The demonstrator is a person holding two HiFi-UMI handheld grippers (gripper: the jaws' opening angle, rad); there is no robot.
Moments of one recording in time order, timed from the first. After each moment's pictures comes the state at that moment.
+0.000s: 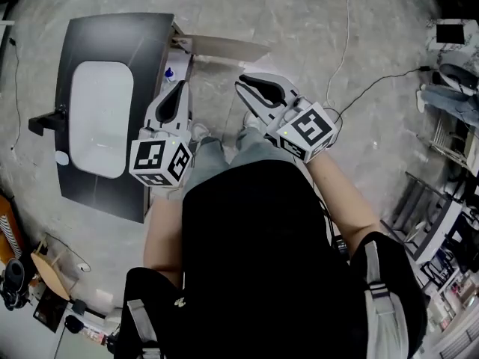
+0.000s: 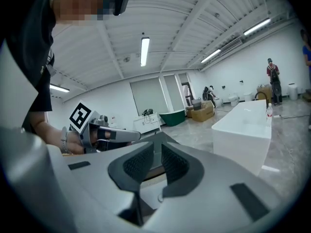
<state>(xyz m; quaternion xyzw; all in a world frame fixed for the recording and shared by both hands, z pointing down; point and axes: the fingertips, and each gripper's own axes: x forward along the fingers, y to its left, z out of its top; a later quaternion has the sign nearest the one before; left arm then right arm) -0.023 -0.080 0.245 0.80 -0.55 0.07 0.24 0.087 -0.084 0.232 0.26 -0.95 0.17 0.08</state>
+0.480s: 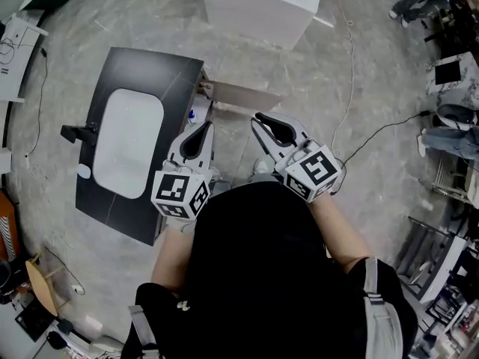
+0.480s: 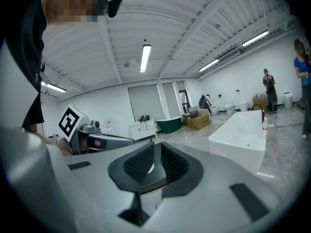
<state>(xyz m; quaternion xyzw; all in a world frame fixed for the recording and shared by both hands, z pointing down) -0.018 -0.053 0.167 0.82 -0.53 0.06 0.21 0.079 -0.073 0.146 0.29 -0.94 0.14 0.06</state>
